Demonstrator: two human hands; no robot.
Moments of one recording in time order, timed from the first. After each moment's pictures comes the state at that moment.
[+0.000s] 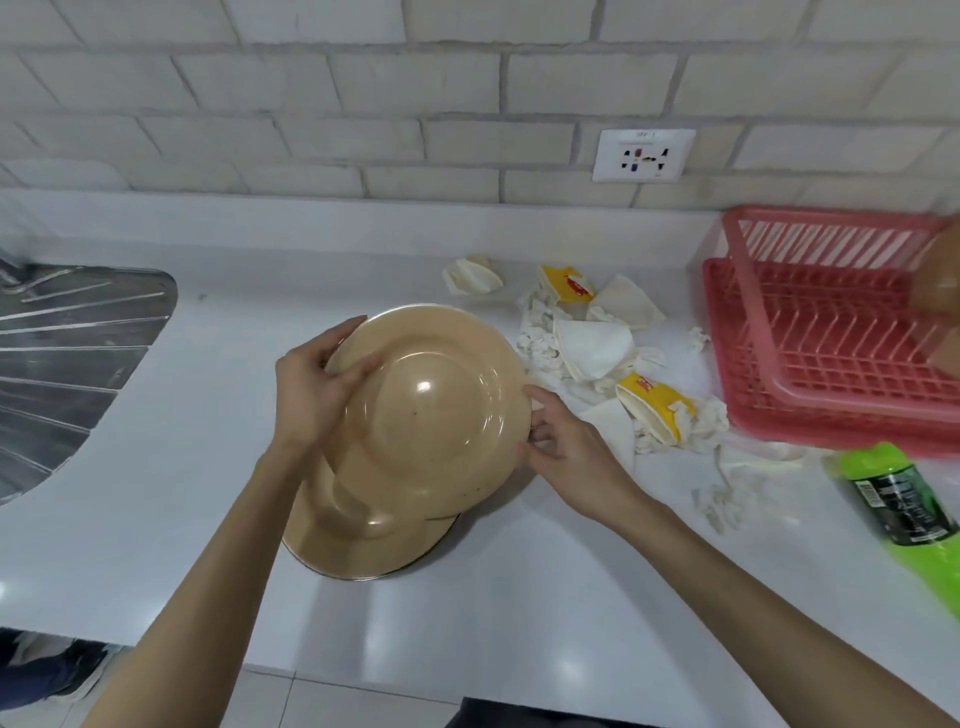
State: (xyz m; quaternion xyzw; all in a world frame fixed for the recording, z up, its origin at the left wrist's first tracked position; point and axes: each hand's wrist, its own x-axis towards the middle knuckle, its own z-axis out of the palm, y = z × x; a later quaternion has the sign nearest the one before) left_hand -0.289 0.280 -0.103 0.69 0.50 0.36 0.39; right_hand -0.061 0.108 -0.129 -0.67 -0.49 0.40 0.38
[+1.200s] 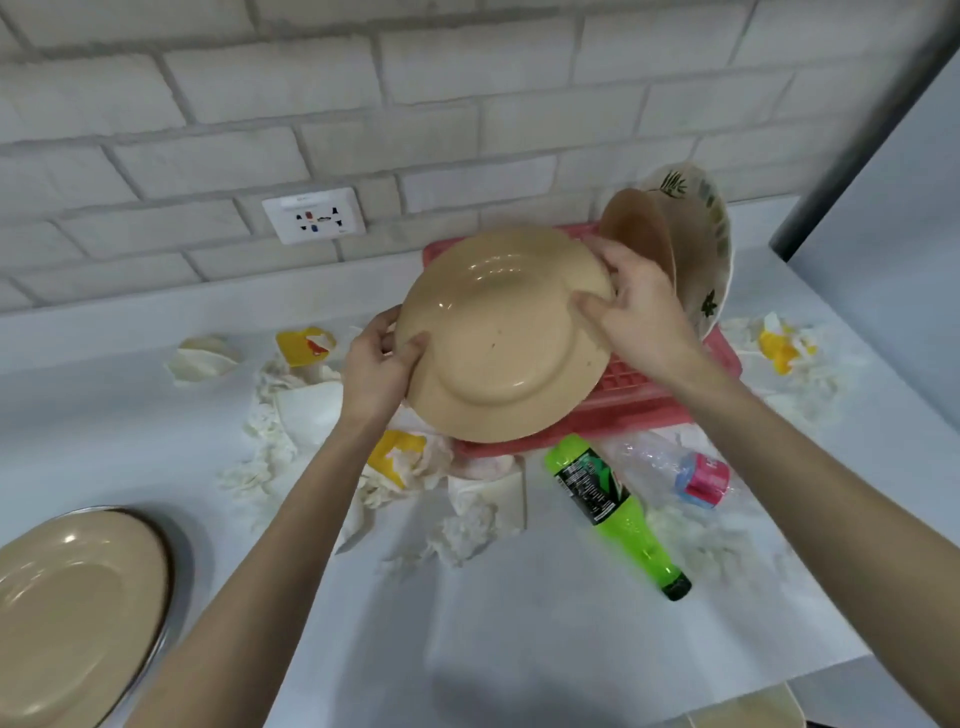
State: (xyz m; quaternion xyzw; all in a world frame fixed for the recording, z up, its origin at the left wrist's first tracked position) left_hand 0.084 0.156 -0.082 0.68 0.39 0.29 0.55; right_hand 0.269 -0.021 -0.002 -0.79 -0.40 0.11 0.45
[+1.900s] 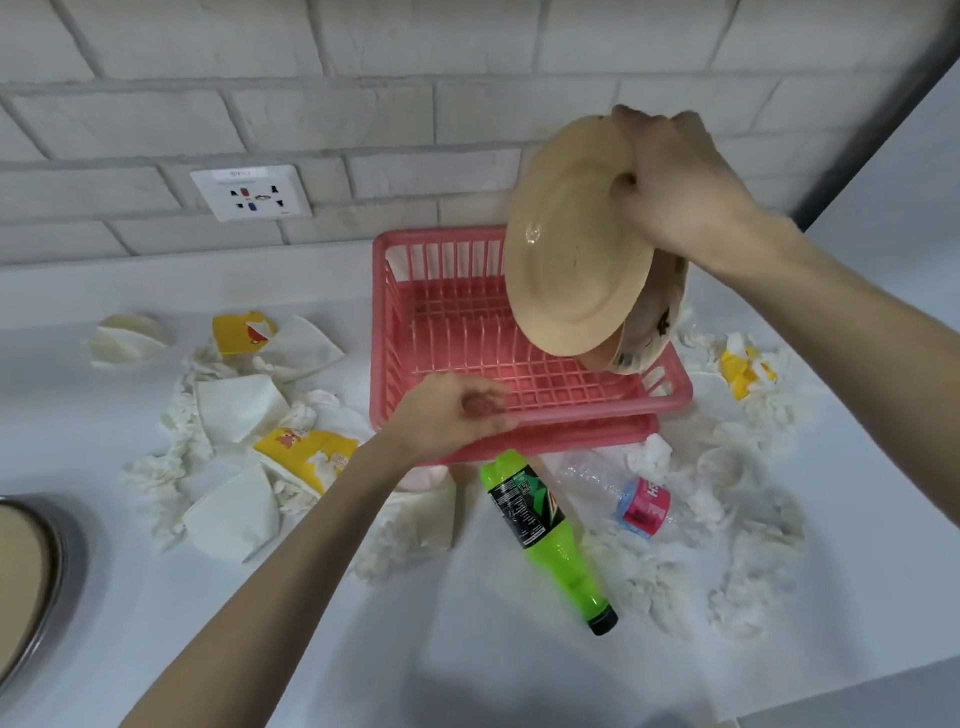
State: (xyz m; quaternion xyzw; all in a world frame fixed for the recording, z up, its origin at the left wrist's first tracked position) left_hand 0.163 0.086 -0.117 0.89 0.20 0.05 0.40; right_hand 0.380 -0.008 0.069 -0.87 -0.47 -0.05 0.15
